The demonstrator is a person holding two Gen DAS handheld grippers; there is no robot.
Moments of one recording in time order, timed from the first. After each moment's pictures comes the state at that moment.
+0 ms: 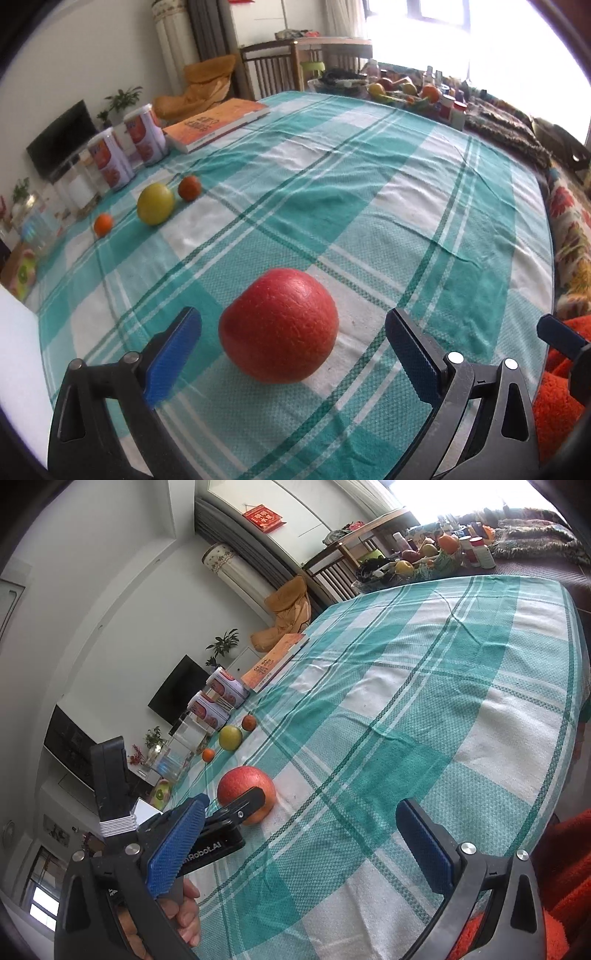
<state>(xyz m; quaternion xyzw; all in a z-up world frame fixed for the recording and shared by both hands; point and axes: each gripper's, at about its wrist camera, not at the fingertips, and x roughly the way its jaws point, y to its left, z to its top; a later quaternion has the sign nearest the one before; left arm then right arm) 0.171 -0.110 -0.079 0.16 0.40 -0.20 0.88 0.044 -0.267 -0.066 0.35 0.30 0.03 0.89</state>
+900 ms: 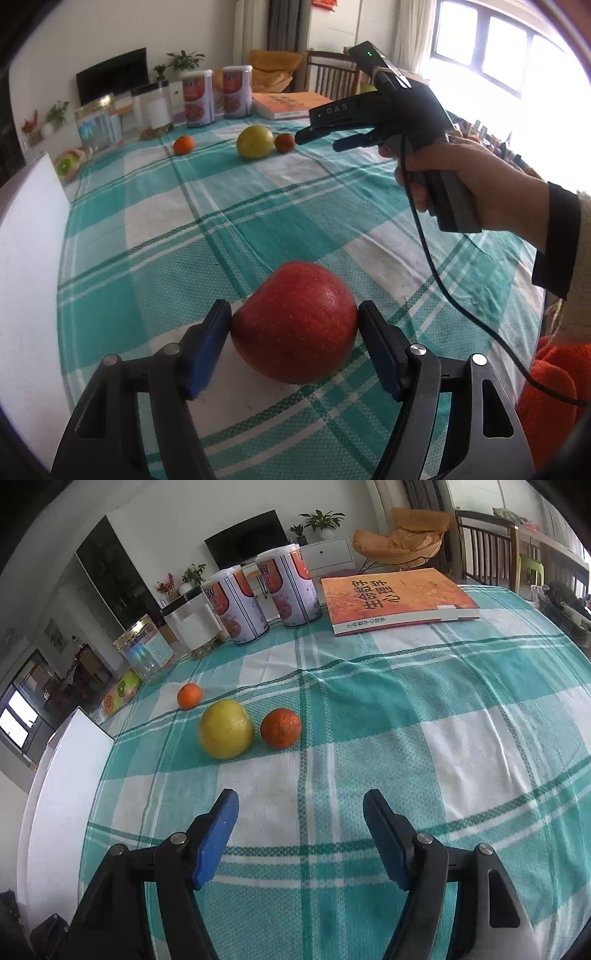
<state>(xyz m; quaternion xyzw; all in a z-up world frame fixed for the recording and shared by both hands) 0.122 0.007 -0.087 0.01 0.41 -0.14 0.90 0.389 -0.161 -0.089 0.05 0.46 0.22 0.86</state>
